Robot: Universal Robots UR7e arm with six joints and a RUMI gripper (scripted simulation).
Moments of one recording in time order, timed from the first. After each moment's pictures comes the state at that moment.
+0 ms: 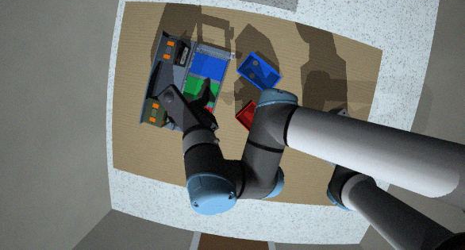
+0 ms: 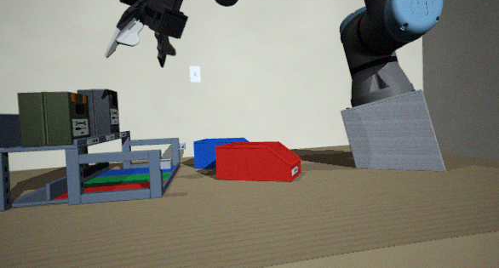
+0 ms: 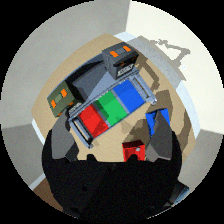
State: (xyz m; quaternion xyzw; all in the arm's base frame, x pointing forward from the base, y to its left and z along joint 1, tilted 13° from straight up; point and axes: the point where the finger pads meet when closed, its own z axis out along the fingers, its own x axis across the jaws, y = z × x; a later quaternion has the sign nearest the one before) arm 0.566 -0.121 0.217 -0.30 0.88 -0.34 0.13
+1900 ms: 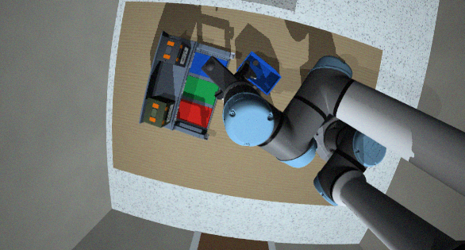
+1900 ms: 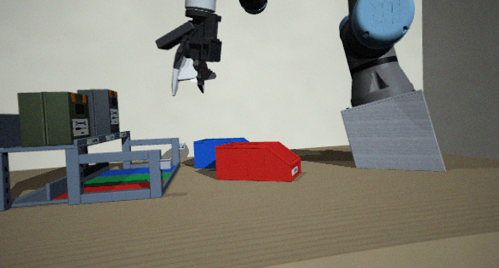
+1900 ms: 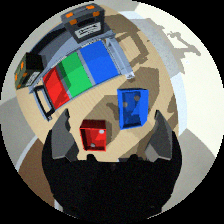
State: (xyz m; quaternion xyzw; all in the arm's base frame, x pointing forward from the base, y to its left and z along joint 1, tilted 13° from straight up) arm 0.447 -0.187 0.138 -0.41 0.89 -0.21 0.03
